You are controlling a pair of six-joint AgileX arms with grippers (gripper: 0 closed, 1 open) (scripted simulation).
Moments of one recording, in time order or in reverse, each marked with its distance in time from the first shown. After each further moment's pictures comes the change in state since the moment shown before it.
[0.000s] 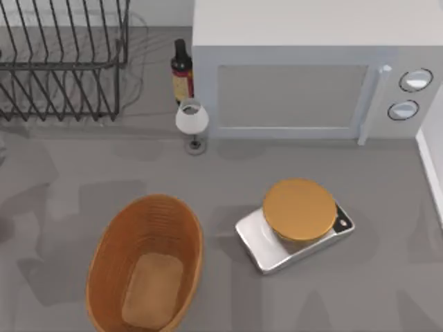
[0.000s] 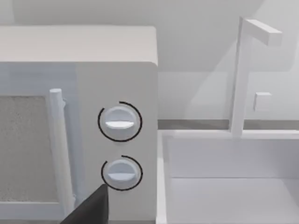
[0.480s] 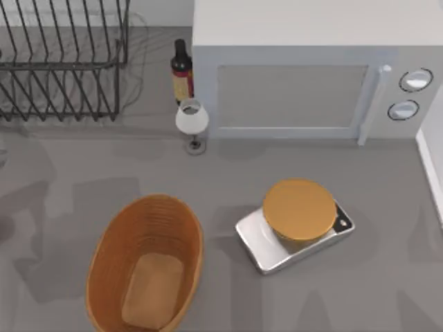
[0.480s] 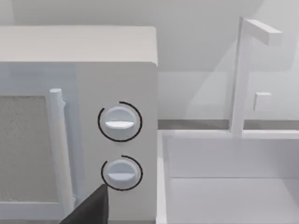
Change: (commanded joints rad) left arm -0.001 0.027 0.002 0.008 0.000 0.013; right arm 0.000 0.000 0.000 0.000 0.000 0.000
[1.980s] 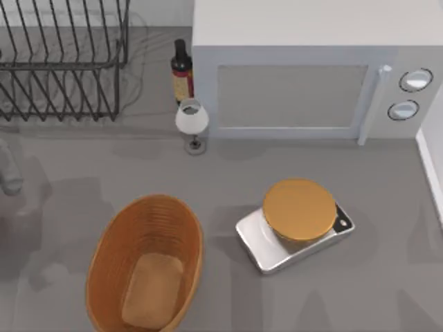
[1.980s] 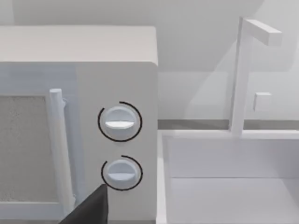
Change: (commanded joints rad) left arm 0.005 0.111 -0.137 0.250 0.001 0.006; right arm 0.000 0.000 0.000 0.000 0.000 0.000
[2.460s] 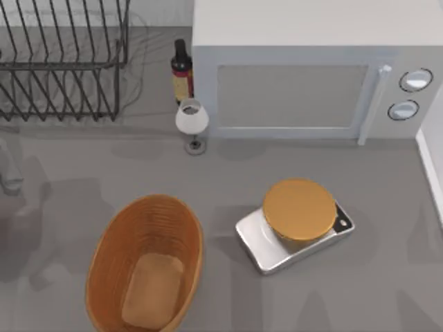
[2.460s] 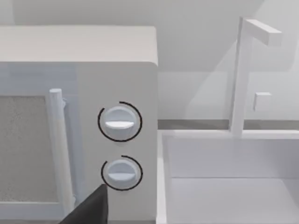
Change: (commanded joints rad) left arm -0.003 -0.021 0.006 -0.016 0.003 -0.005; right arm 0.000 0.000 0.000 0.000 0.000 0.000
